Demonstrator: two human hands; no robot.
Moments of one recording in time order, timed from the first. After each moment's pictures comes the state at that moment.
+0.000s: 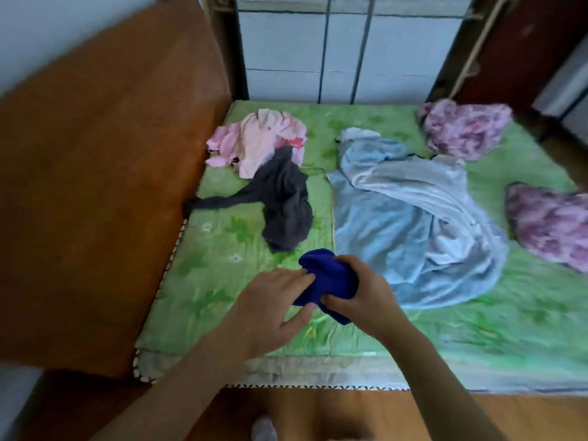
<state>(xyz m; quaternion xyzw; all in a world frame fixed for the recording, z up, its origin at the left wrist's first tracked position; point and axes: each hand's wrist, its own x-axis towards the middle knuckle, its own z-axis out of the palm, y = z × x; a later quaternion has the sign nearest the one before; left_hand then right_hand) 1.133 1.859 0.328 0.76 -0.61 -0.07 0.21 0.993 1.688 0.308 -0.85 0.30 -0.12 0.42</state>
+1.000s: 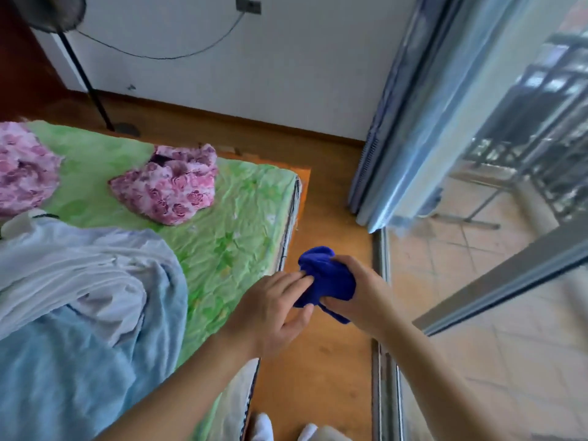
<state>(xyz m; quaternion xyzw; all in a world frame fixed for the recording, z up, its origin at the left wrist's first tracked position) 0.721 1.460 0.317 0.17 -0.94 -0.20 0.21 0.527 1.568 0.330 -0.50 0.80 -0.28 0.19</state>
